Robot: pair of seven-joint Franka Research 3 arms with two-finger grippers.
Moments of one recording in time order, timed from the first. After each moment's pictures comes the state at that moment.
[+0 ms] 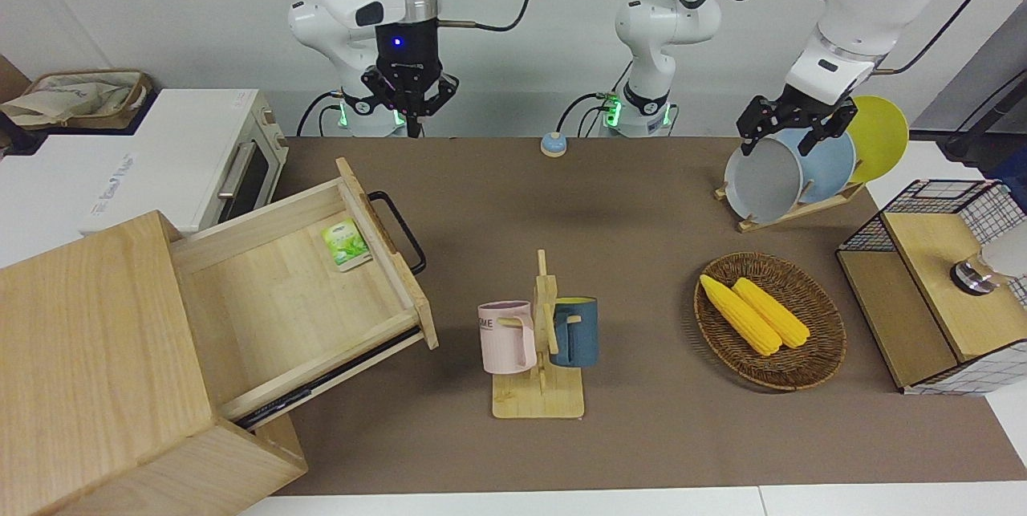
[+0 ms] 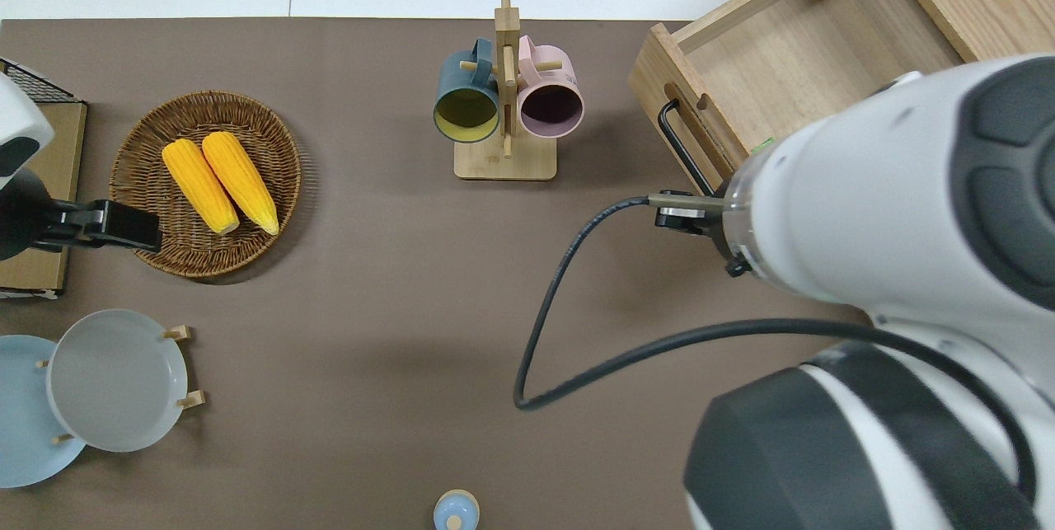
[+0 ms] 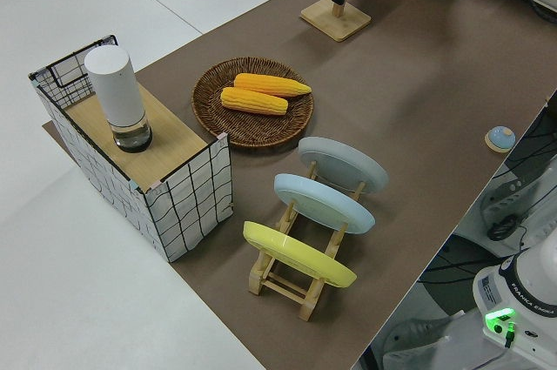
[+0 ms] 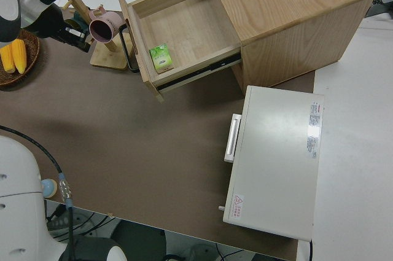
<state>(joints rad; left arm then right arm) 0.03 0.04 -0.06 -1.51 0.00 1.52 0.02 0.29 0.13 0.16 -1.32 -0.14 1.54 0.65</state>
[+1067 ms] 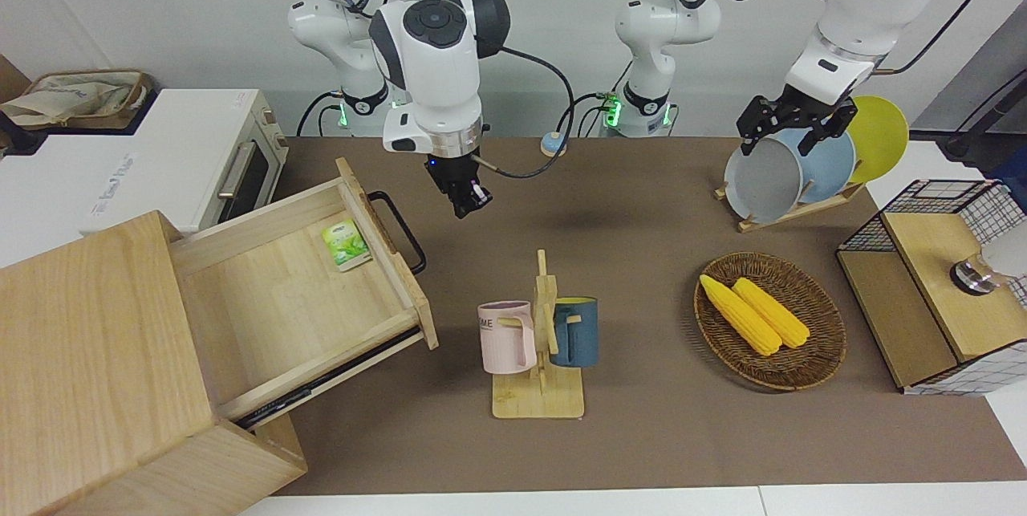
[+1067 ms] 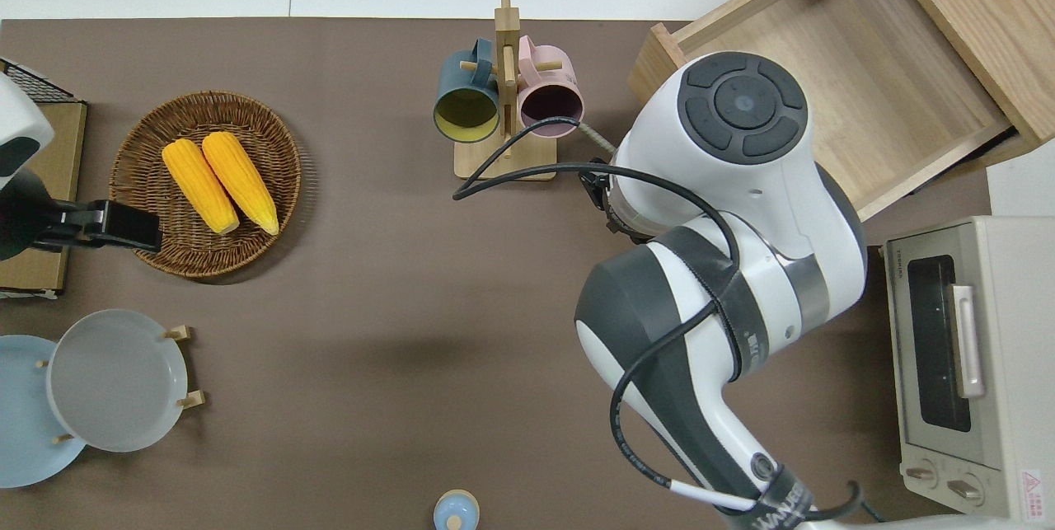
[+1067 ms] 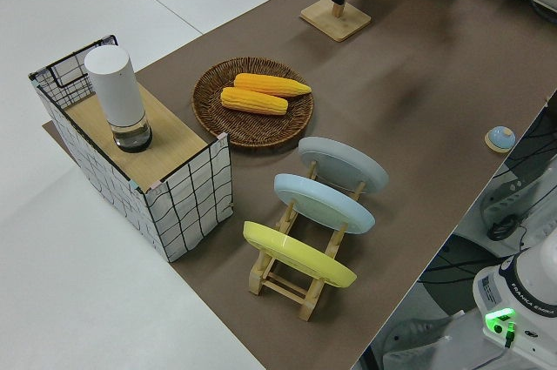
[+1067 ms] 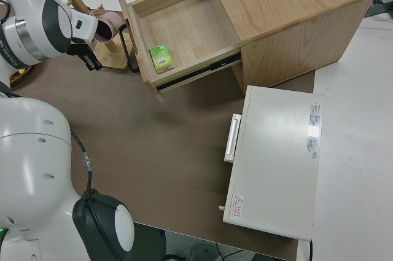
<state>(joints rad) 0.03 0.04 -0.06 -1.51 0.00 1.52 0.02 0.31 0.31 0.15 -1.44 -0.03 1.75 1.27</state>
